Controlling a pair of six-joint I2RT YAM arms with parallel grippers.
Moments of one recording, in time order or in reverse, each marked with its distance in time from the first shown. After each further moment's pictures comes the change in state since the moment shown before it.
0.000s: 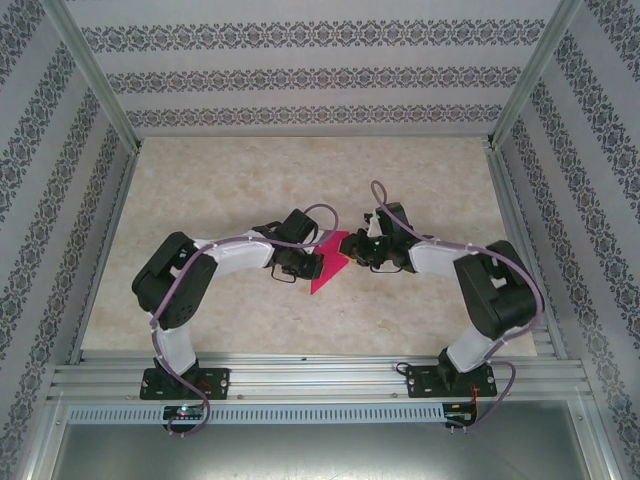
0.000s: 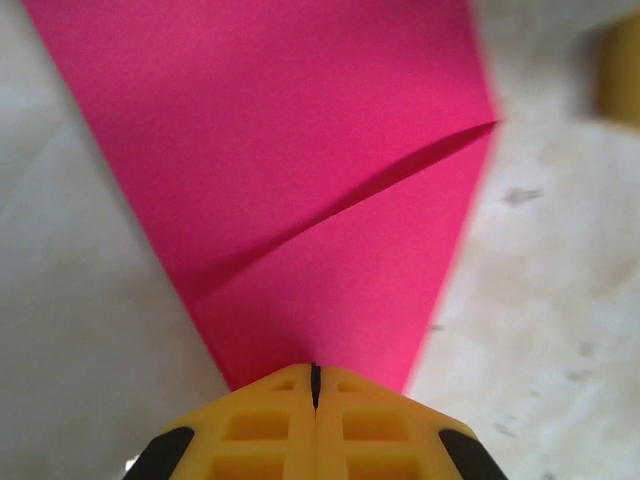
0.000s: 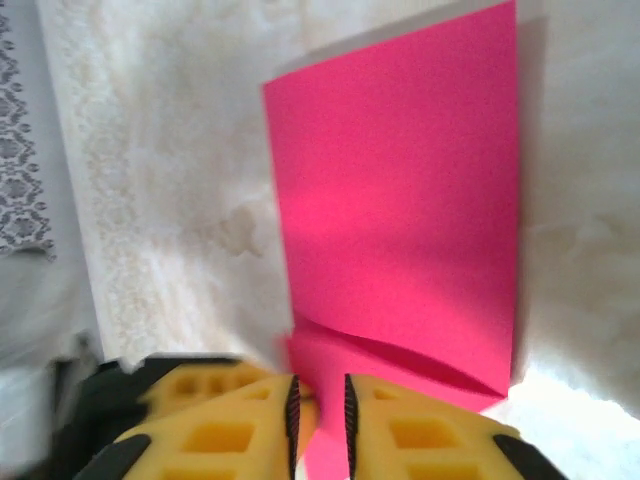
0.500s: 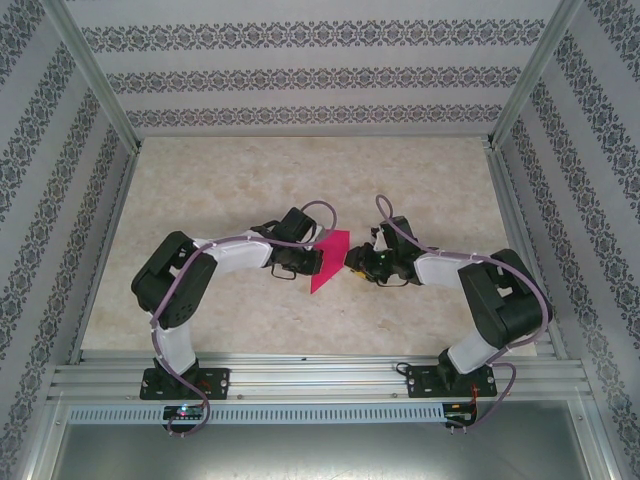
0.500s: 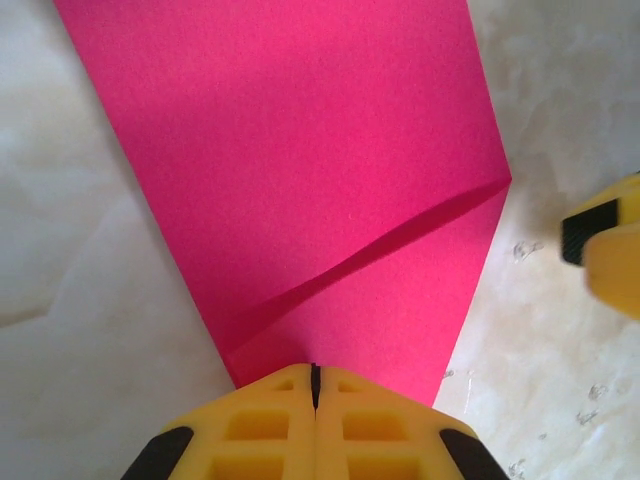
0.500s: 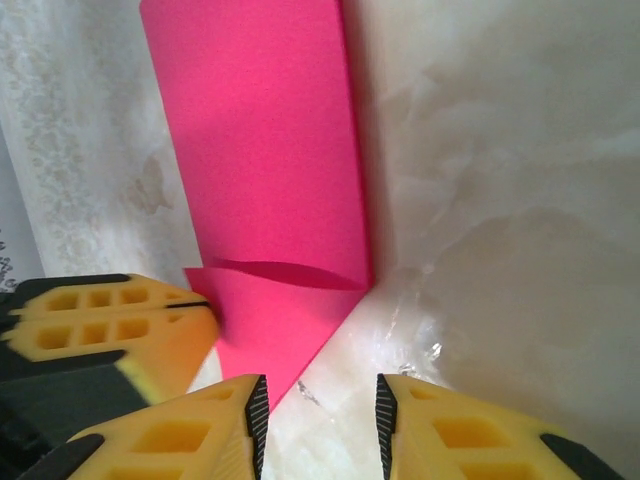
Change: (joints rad) left arm 0.021 -0.018 -0.014 0.077 -0.019 -0.004; right arm 0.001 -0.019 -0.102 -0.011 0.031 0.013
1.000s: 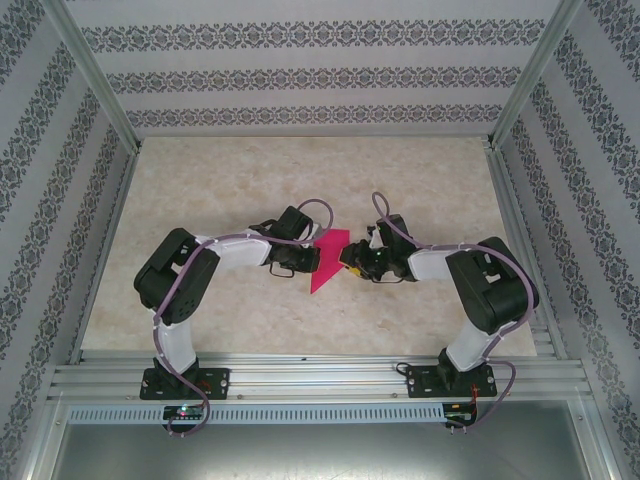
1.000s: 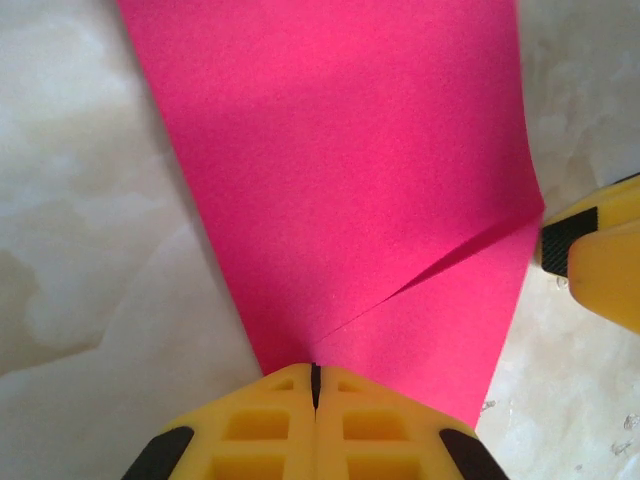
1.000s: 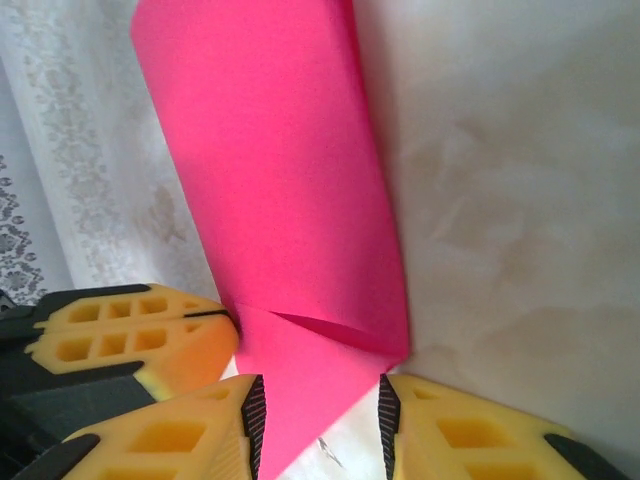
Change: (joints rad) left arm 0.026 0.034 -0.001 0.026 0.010 0.000; right arm 0.000 0.105 0.029 0.125 -0.046 0.069
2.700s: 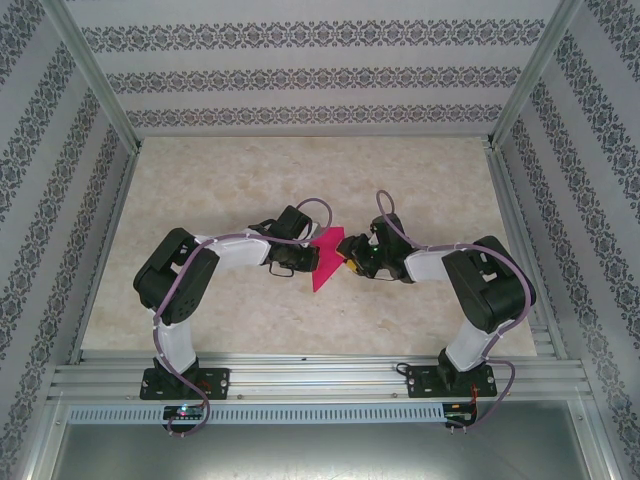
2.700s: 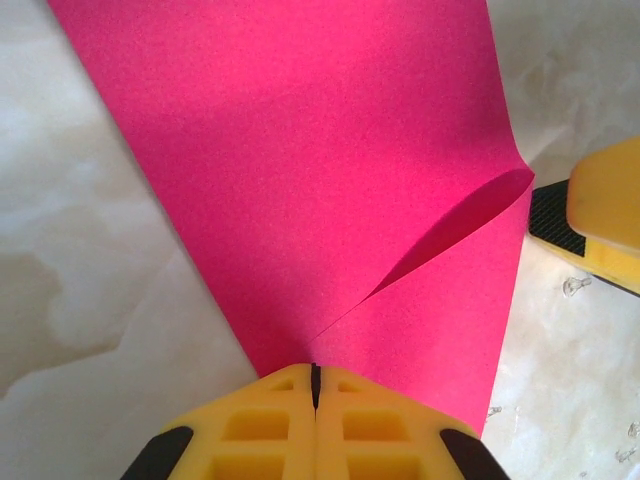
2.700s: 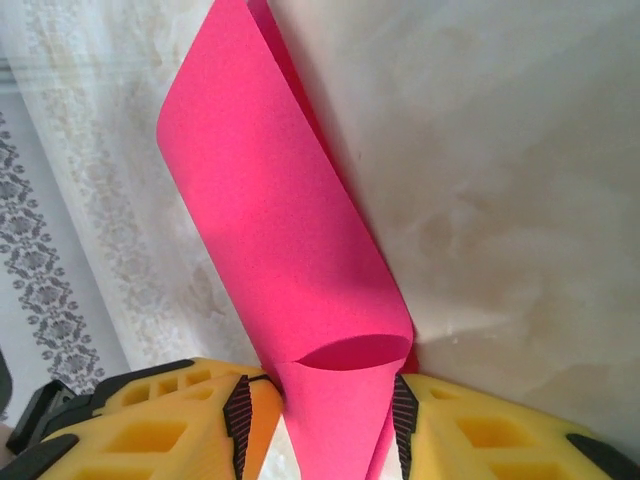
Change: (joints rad) left arm 0.006 -0.003 -0.002 0.001 -0.010 -0.007; right arm 0.034 0.006 -0.007 0.101 0.114 0.238
